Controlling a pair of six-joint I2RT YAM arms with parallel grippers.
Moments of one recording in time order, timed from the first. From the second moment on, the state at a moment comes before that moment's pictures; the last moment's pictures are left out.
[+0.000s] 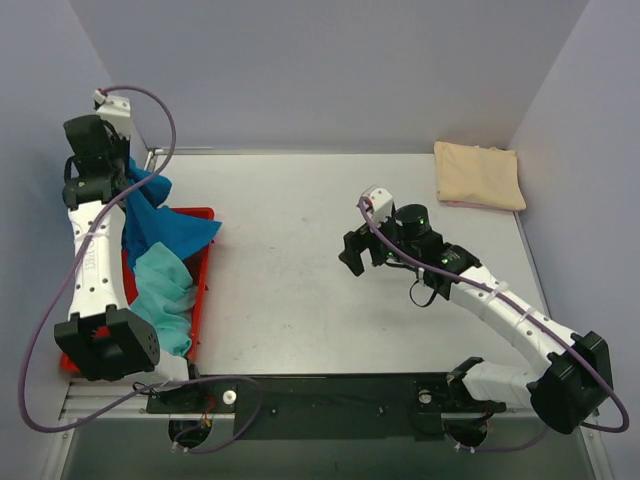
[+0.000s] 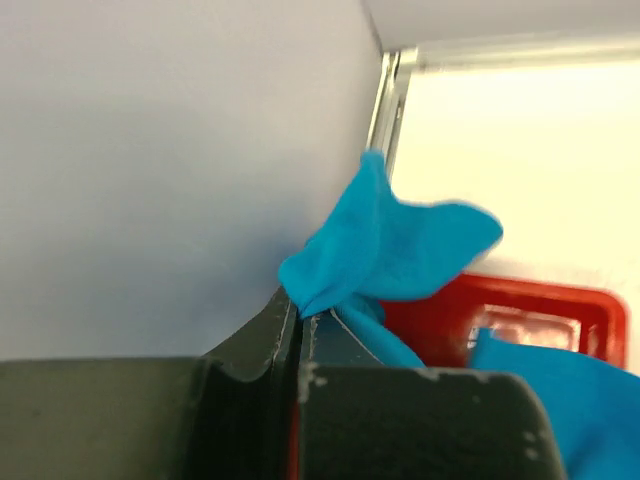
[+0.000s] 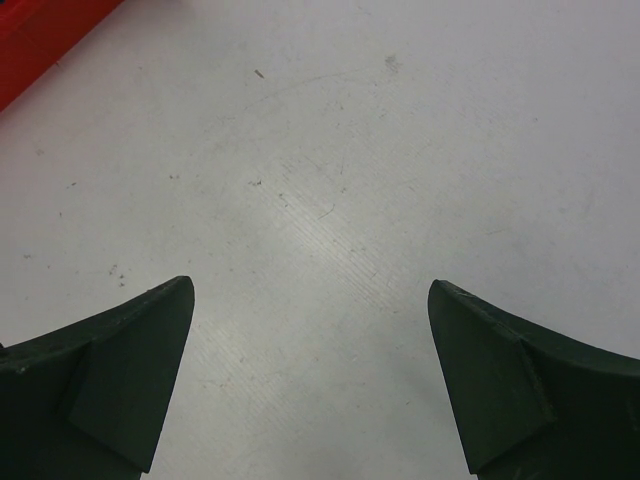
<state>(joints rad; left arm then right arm) 0.24 1.49 1.54 -0.46 -0.20 0.36 0.60 1.18 0.89 -0.20 -0.19 -0.03</state>
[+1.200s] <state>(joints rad) -0.54 1.58 1.61 -0.59 0.26 0.15 0.48 1.15 1.07 -0.40 -0.07 0.09</state>
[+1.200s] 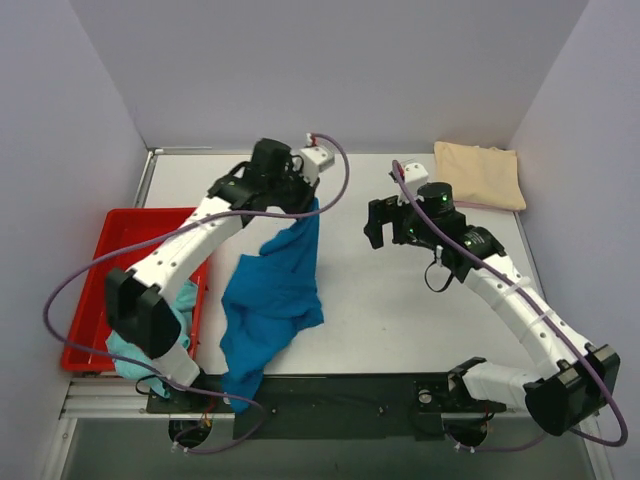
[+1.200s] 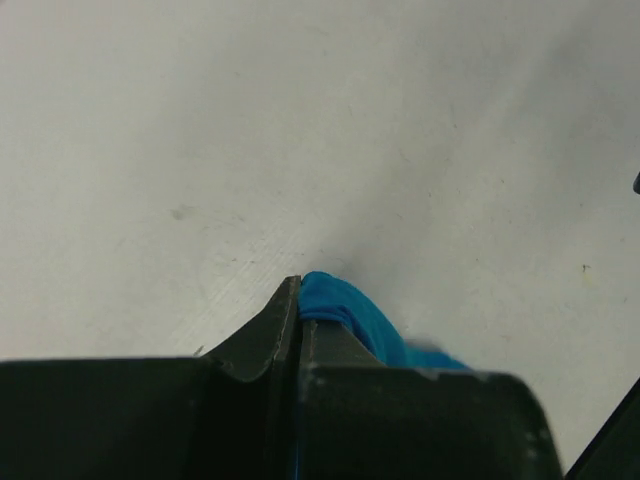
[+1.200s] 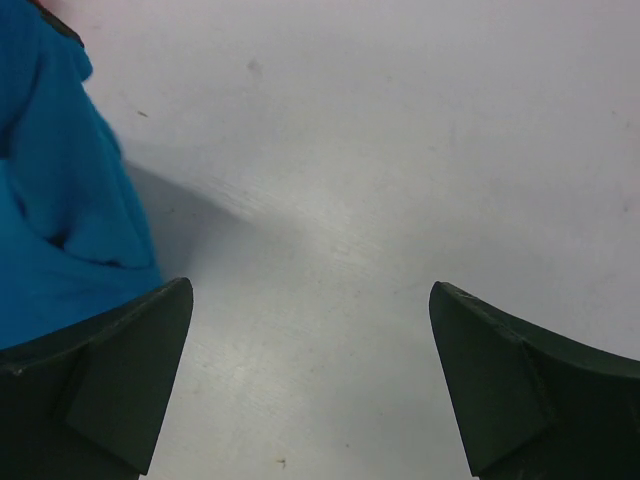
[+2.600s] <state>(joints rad) -0.28 1.80 1.14 -0.68 0.07 0.30 0.61 2.08 1.60 -0.55 -0.01 -0.08</state>
